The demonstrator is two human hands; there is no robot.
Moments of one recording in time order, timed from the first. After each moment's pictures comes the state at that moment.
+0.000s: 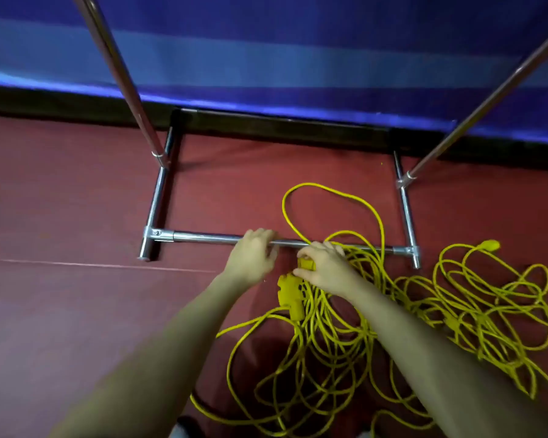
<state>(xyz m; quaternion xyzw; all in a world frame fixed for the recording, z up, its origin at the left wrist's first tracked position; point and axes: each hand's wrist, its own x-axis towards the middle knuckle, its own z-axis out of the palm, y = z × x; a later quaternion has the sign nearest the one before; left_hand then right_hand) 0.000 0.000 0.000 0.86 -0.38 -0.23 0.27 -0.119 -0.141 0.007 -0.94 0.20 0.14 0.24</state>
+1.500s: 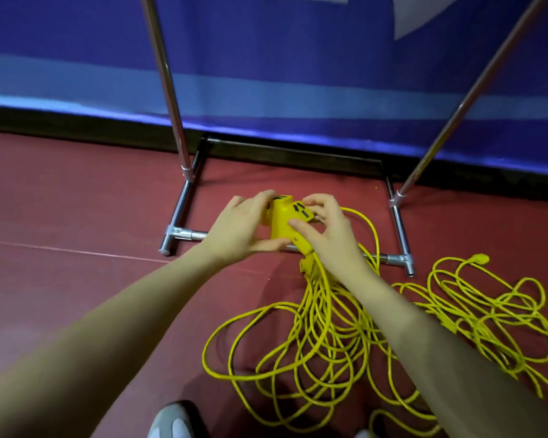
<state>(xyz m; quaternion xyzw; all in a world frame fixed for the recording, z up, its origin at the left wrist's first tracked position) -0.023 0.051 0.105 0.81 -0.51 0.03 0.29 -0.146 -0.085 0.116 -0.81 0.16 -0.21 0.52</state>
